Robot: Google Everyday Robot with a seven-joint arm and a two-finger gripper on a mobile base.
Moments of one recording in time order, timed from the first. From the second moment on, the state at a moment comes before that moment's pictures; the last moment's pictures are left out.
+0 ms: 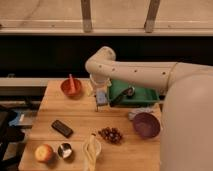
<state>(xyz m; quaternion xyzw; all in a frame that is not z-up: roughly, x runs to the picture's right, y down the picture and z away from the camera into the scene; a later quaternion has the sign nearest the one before) -0.038 -0.004 0.801 -0.20 0.07 0.50 0.84</state>
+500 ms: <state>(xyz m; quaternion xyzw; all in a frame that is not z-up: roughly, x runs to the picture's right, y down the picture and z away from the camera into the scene) -0.056 0.003 0.827 -0.21 0.08 0.50 0.84</state>
